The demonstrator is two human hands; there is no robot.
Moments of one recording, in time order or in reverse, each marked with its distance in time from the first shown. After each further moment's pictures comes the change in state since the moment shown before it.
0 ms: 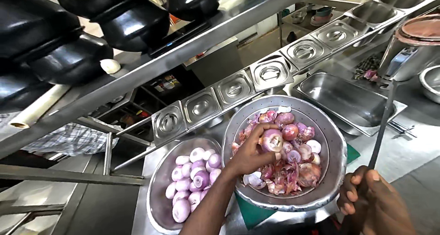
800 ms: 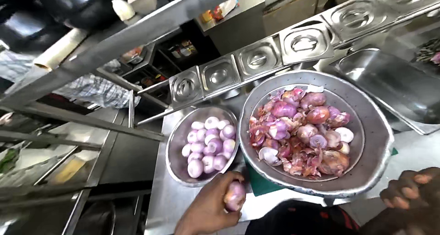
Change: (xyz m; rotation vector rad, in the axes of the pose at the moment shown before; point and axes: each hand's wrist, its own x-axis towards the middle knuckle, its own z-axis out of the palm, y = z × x) left_hand -0.223 -0.002 -0.002 0.485 0.065 -0.487; right_hand 0.008 -0.012 -0.025 -0.076 -0.029 0.056
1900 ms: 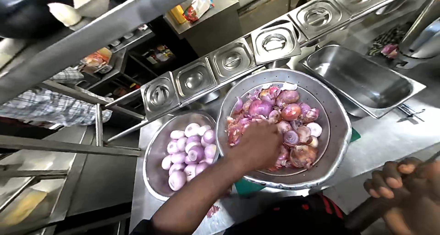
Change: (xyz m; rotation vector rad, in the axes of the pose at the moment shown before) left_hand 0.179 0.140 0.016 0.755 -0.140 0.386; right_hand -0.016 -0.014 -0.005 0.117 0.130 -0.111
